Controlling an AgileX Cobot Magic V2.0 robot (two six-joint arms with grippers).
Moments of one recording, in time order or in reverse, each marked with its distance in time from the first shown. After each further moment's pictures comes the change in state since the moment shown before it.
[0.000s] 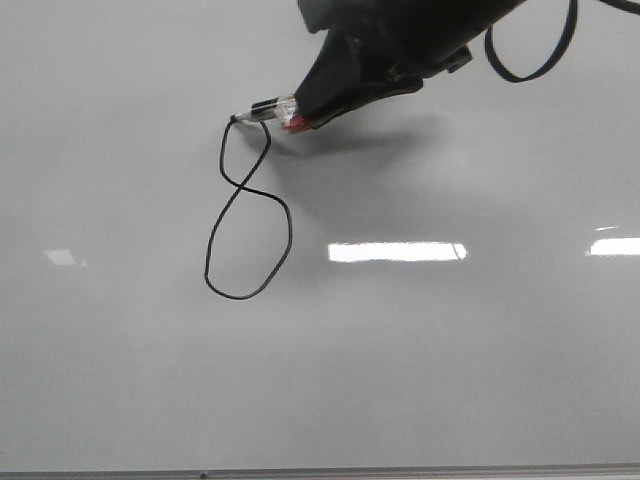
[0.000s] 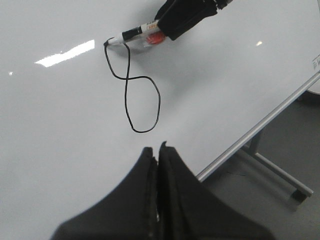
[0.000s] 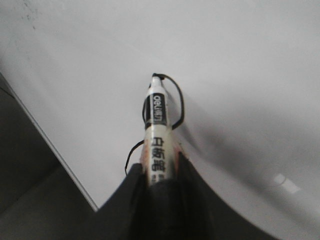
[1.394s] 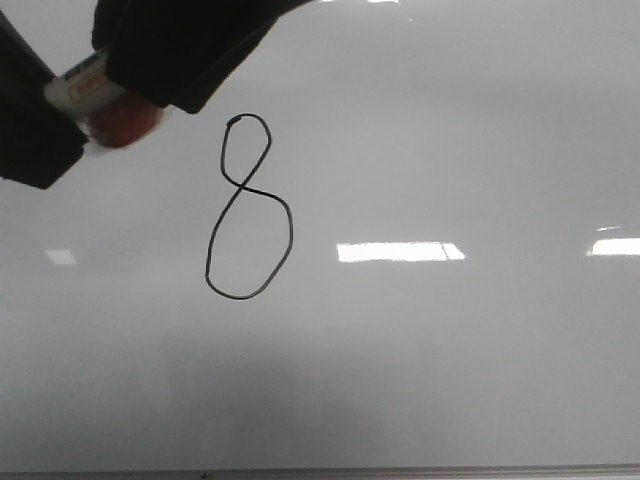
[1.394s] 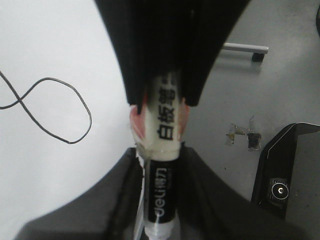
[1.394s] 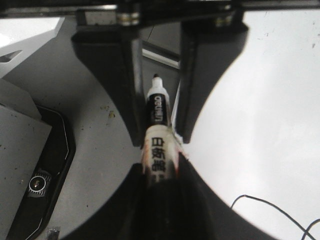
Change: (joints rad) left arm -0.234 0.512 -0.325 0.135 0.197 0.286; right arm 0.403 -0.201 -0.099 -0.527 0.370 -0.237
